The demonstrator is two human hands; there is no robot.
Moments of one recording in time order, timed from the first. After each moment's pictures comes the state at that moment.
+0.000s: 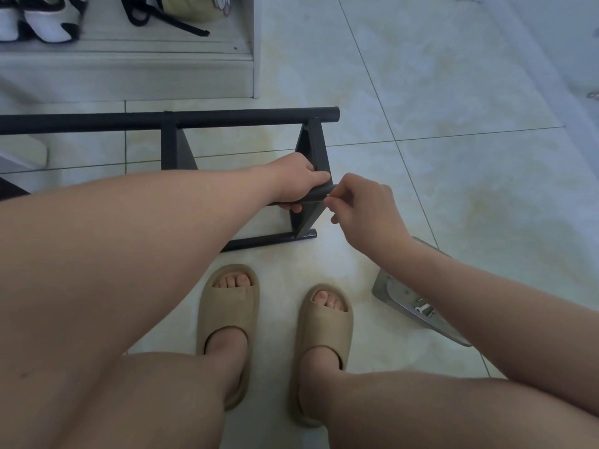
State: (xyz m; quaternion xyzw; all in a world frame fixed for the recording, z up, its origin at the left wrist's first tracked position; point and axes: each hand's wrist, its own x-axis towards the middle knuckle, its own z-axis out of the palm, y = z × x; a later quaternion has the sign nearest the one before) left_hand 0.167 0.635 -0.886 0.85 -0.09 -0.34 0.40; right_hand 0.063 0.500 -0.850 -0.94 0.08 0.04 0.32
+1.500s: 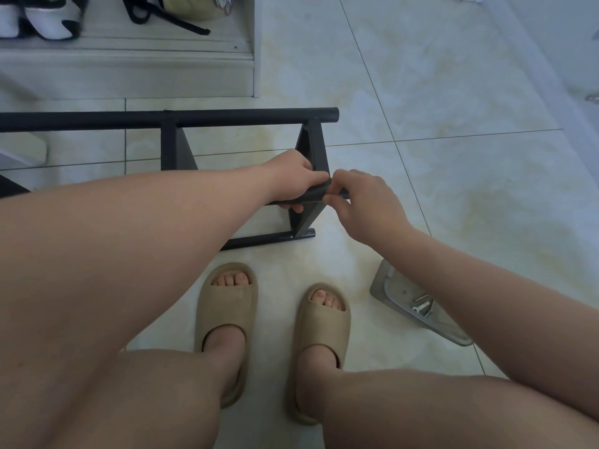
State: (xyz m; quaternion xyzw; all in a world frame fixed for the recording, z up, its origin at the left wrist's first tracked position) left_hand 0.165 0.635 -0.882 0.84 -0.08 -0.34 0.42; right_hand 0.075 0.492 -0.847 -0.98 0.00 0.06 0.21
